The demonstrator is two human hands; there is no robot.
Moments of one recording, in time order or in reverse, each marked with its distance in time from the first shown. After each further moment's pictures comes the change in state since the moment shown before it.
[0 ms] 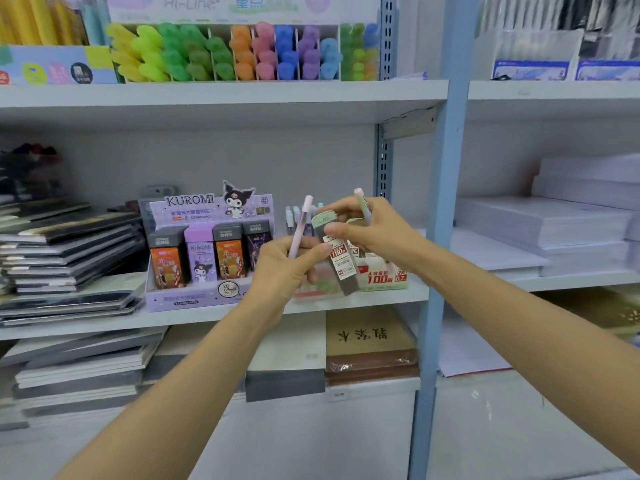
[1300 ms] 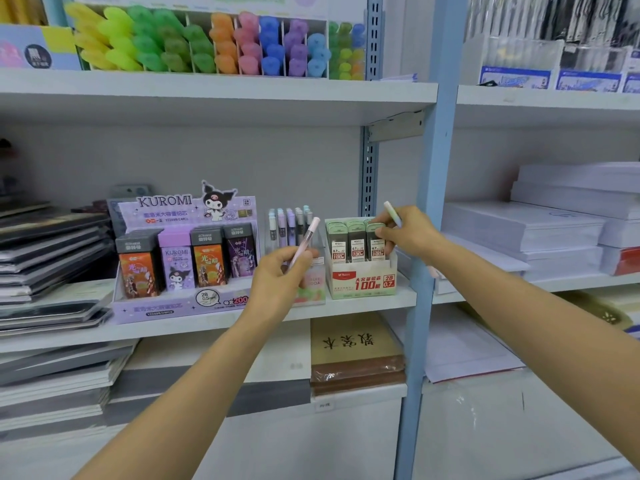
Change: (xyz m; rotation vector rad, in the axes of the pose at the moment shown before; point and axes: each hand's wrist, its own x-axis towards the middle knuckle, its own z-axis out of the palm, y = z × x) left_hand 0.013 -0.029 0.009 0.142 0.010 0.093; right_hand 0.016 0.067 -0.065 -0.374 0.289 0.393
